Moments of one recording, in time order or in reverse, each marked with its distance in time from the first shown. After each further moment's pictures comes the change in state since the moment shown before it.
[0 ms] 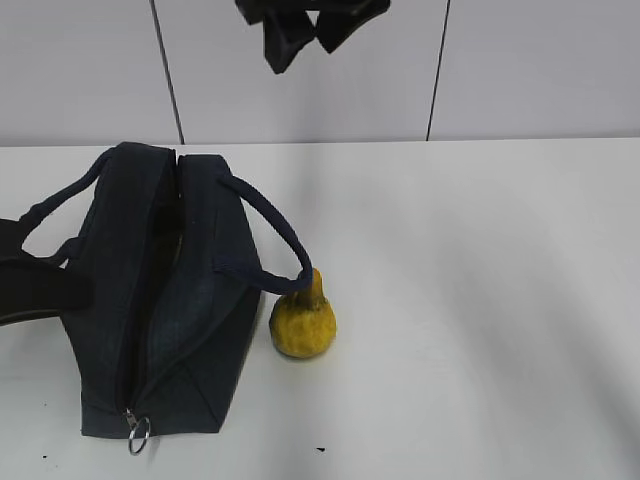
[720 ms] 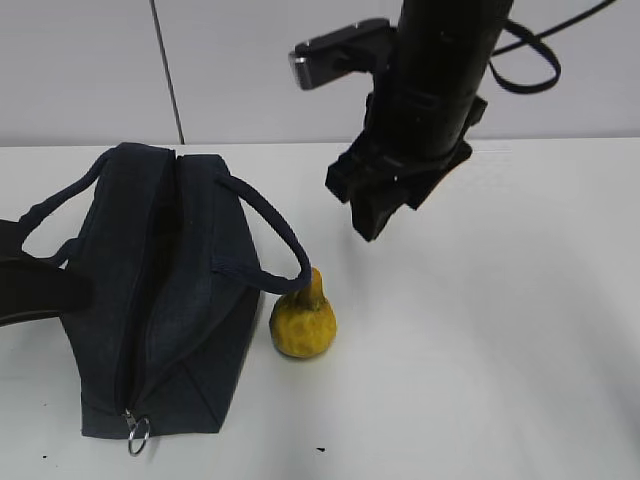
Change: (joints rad) left arm 0.000 0.000 0.000 0.004 0.001 0.001; right arm 0.000 -0.221 0.604 -0.025 -0.004 -0.020
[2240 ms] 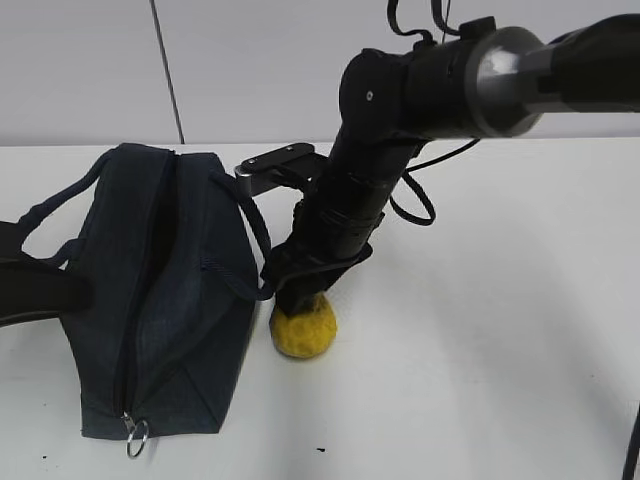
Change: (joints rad) left arm 0.000 0.000 0.000 0.002 0.000 0.002; right arm 0.000 0.258 0.075 0.321 -0.330 -0.282
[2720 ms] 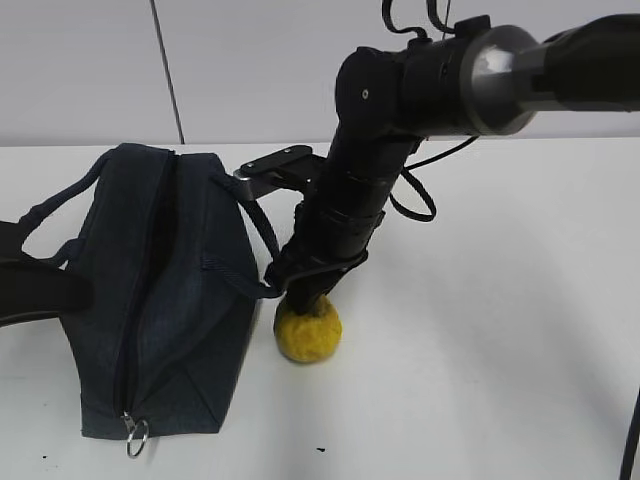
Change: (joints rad) left arm 0.000 0.000 0.000 0.000 0.000 0.000; right arm 0.000 0.011 -0.019 -0.016 0.036 -0.003
